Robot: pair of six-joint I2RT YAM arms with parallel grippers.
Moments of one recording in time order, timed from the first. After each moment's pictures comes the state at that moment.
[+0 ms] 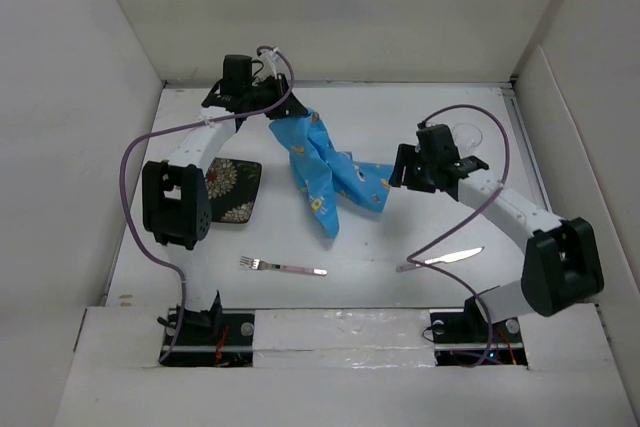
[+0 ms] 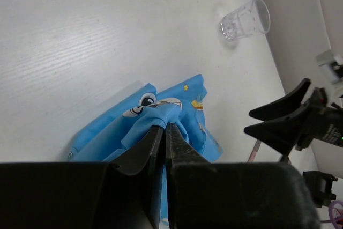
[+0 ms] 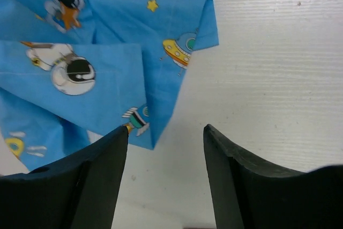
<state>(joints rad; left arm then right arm) -0.21 1.89 1.61 -0.30 0.71 -0.39 0.38 1.39 0.99 -0.43 0.03 0.49</state>
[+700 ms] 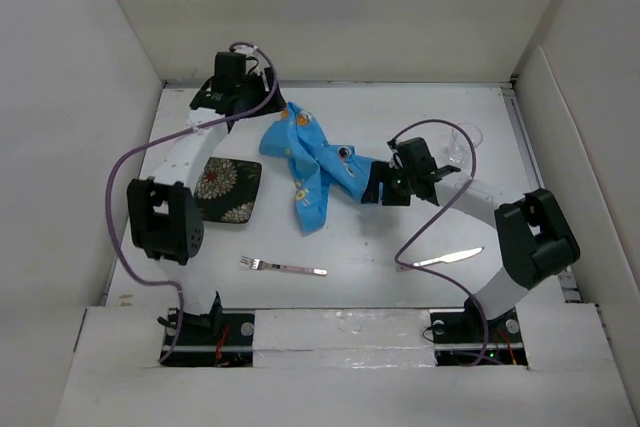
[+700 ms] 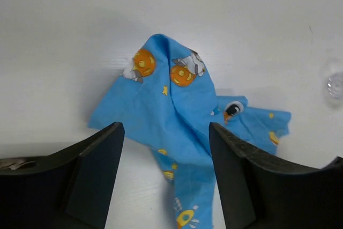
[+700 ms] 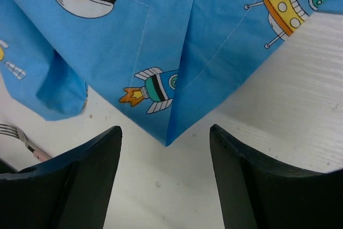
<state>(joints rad) -0.21 1.83 1.66 -0.47 0.24 -0.35 0.43 1.60 0.91 -0.20 -0.28 0.50</state>
